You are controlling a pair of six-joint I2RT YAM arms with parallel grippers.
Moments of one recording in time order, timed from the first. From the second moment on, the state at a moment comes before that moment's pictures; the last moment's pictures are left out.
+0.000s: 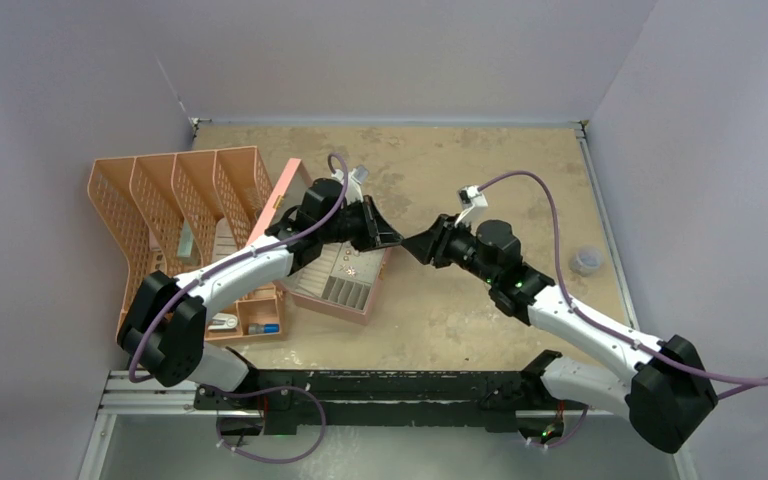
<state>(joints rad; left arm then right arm) -0.62 1.44 0.94 0.04 0.43 -0.94 0.65 1.08 0.60 0.23 -0.16 0.69</state>
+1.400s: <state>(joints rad) -0.62 1.37 0.86 -0.07 0.45 -0.82 0.65 1.33 0.67 -0.46 0.42 1.01</state>
